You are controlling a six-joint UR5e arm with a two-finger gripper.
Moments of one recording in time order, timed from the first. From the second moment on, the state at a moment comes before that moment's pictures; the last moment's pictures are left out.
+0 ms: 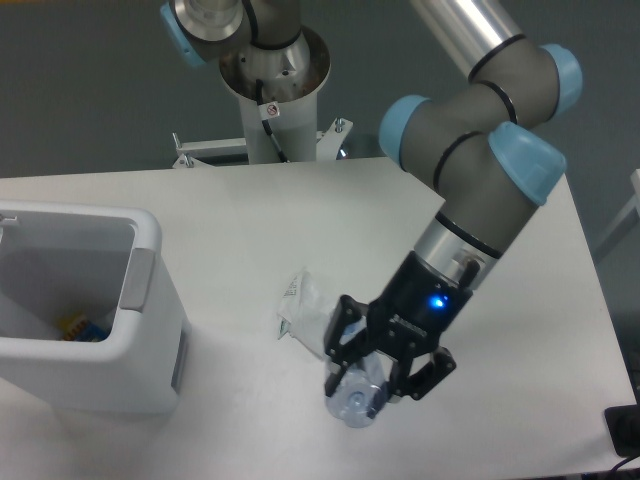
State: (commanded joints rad) arm 2.51 -2.01 -1.27 -0.99 0.66 0.58
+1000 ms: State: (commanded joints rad) arm 2.24 -1.86 -1.23 -0.90 0.48 0.58
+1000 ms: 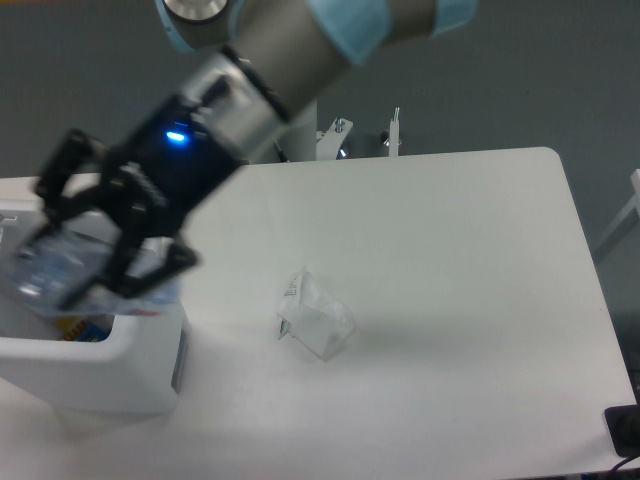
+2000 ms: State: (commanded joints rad) arm 2.16 -1.92 -1.35 -0.89 0.49 0.61
